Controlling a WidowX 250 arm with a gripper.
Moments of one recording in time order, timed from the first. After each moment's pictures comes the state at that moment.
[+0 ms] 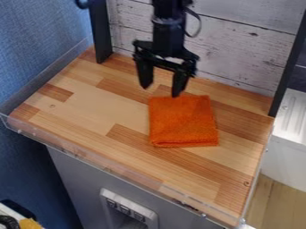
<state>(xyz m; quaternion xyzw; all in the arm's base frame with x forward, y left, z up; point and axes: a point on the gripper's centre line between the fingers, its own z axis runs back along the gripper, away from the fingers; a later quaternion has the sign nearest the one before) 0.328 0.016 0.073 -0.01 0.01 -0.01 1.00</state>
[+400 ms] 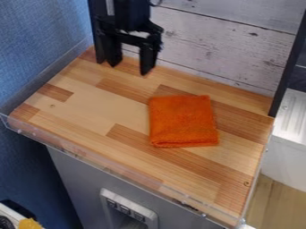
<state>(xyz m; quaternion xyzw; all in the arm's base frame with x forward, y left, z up) 0.311 0.060 0.109 -0.01 -0.01 0.00 1.00</state>
